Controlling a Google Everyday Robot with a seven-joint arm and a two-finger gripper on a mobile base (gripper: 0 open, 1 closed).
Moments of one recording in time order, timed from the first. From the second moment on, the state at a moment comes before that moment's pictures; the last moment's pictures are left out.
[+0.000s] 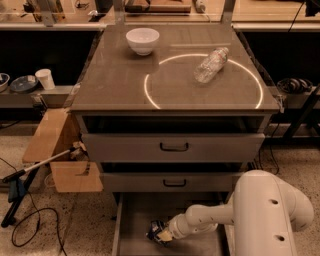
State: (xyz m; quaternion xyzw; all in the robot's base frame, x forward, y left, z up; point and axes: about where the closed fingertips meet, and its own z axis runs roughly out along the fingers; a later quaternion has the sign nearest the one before) arm 0.477 -0.030 0.165 -0.42 0.86 0.24 0.18
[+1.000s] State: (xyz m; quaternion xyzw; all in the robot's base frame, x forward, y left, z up) arm 0.475 -0.045 0.196 -0.43 0.85 0.24 0.19
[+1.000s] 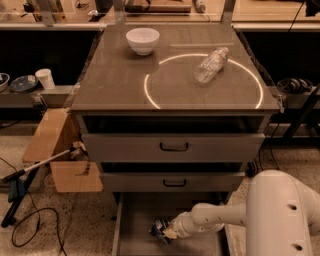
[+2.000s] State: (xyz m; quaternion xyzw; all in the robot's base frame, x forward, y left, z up) arm 0.460 -0.073 0.270 -0.48 0.81 0.27 0.19
